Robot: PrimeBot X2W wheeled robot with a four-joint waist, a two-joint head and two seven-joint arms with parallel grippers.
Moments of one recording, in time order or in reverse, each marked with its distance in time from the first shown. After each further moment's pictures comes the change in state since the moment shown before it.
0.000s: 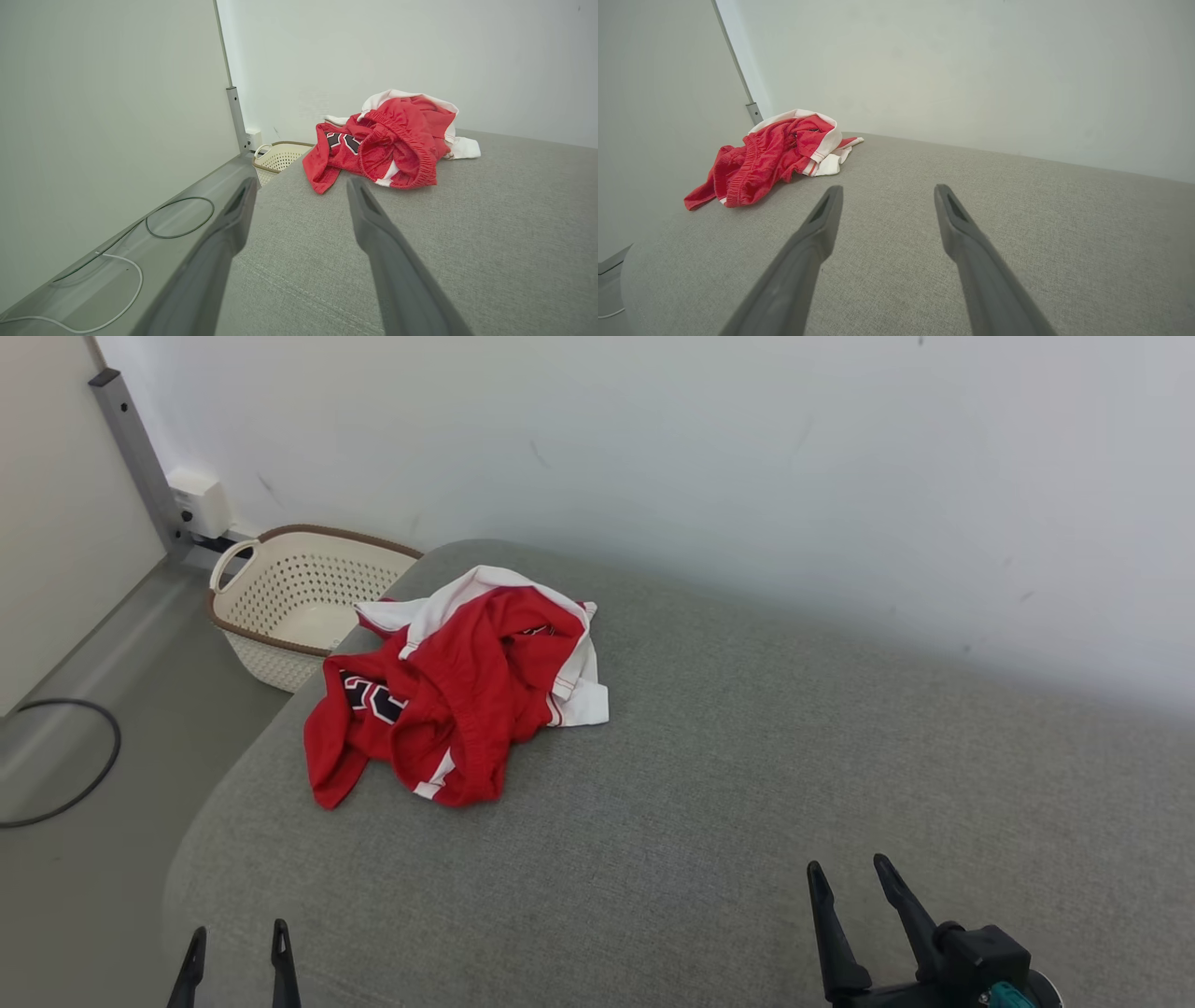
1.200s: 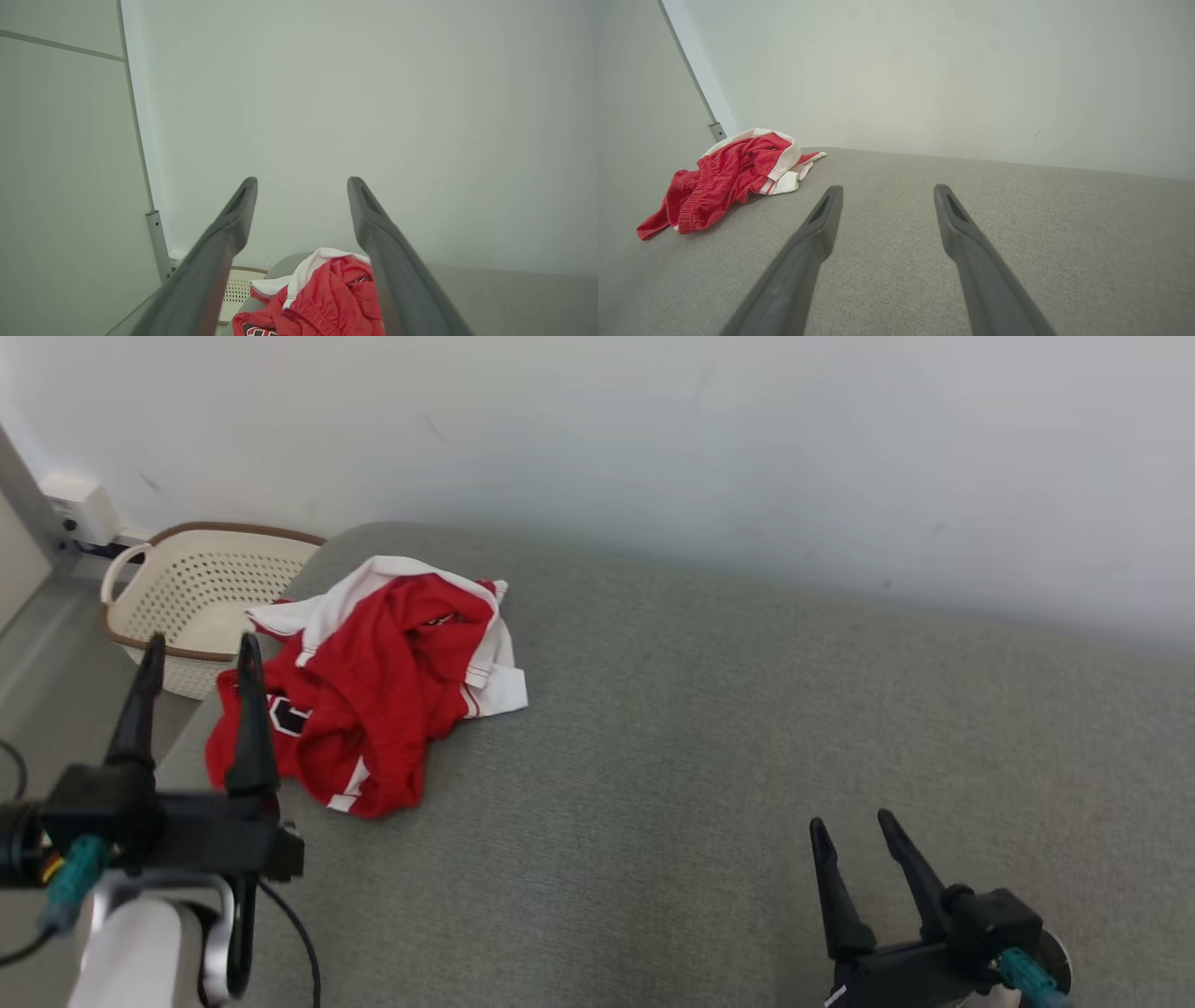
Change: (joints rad) left arm -0.400 0.056 -0.013 -0.061 -0.065 -0.083 0.070; right arm -0.054 -0.016 0.015 -0.028 0.012 0.000 0.000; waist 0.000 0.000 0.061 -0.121
